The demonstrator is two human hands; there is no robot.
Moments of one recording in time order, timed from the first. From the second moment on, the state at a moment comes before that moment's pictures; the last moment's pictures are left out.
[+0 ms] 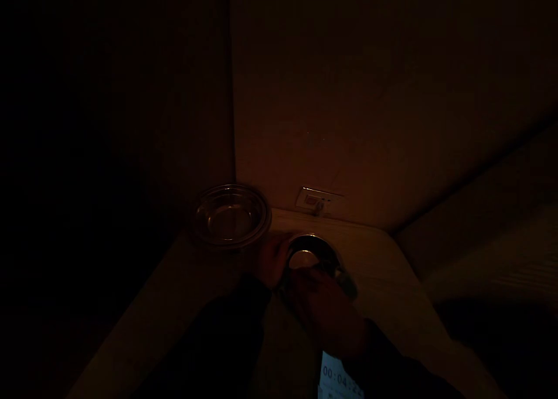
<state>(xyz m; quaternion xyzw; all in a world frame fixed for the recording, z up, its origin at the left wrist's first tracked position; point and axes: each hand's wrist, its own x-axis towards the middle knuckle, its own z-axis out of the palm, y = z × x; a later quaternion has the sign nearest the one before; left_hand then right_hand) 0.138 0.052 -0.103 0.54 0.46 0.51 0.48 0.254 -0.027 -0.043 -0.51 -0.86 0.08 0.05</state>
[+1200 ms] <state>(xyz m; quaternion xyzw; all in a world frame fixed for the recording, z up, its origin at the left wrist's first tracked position) 0.137 0.051 -0.091 0.53 0.47 0.50 0.51 0.291 -0.043 -0.052 -0.43 -0.90 0.05 0.05</state>
